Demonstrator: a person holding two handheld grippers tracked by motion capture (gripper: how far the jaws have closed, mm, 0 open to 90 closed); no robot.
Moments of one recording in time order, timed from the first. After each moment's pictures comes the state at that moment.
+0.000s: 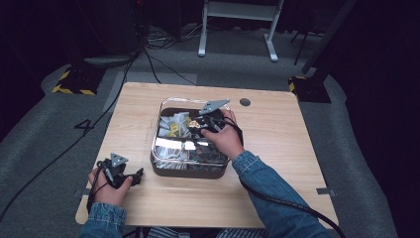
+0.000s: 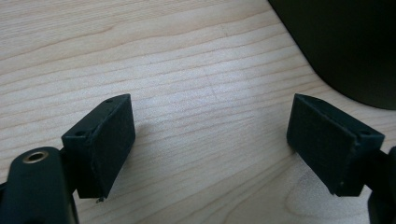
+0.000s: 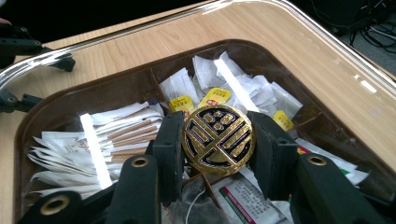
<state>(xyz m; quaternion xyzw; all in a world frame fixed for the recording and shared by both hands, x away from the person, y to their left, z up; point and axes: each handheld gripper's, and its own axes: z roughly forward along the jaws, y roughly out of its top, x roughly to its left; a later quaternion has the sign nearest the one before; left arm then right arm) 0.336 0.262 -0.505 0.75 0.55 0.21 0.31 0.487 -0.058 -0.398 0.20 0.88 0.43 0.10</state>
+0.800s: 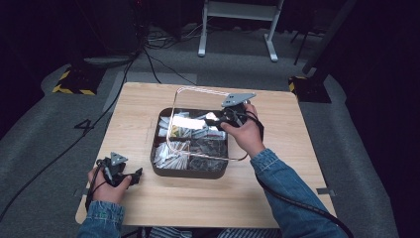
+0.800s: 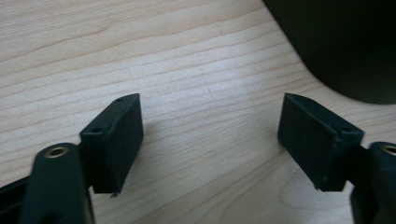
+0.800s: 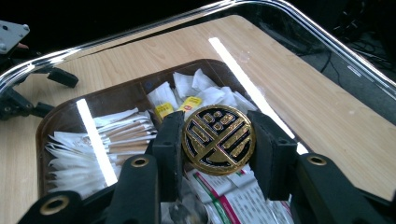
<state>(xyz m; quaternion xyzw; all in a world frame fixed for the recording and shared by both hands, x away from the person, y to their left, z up) 0.337 0.264 -0.500 0.75 0.55 0.19 0.31 0.482 -0.112 -0.361 0.21 0.86 0.46 0.13</state>
